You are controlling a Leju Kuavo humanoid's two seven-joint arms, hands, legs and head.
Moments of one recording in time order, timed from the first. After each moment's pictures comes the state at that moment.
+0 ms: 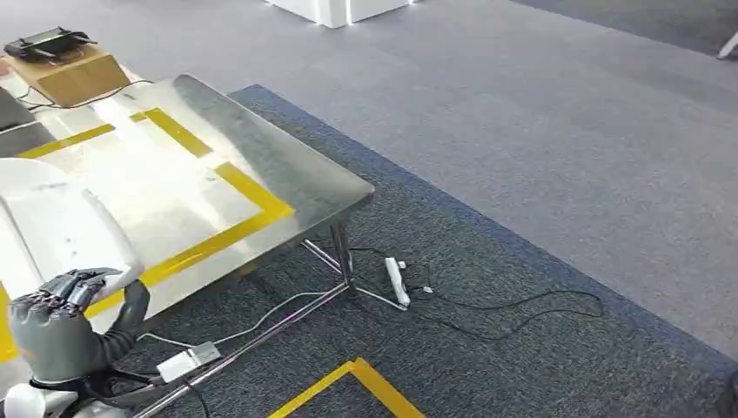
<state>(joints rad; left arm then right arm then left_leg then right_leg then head) 0.16 -0.08 -0.11 -1.86 -1.12 0.70 -0.52 -0.04 0.19 -0.74 -0.01 1.33 -0.39 -0.39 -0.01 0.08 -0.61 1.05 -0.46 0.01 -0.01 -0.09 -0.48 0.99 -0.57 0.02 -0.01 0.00</state>
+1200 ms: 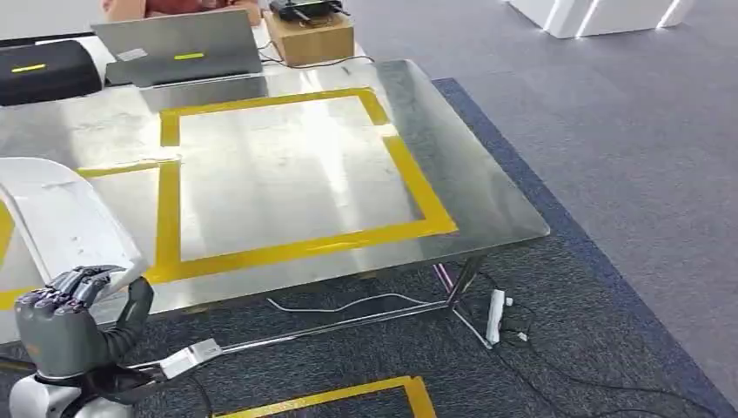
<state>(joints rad) 0.16 -0.07 -0.12 -1.84 -1.11 0.70 -0.50 -0.04 0.19 -0.76 -0.01 1.33 -0.38 -0.41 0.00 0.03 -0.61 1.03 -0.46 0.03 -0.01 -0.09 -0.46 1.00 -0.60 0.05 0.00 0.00</state>
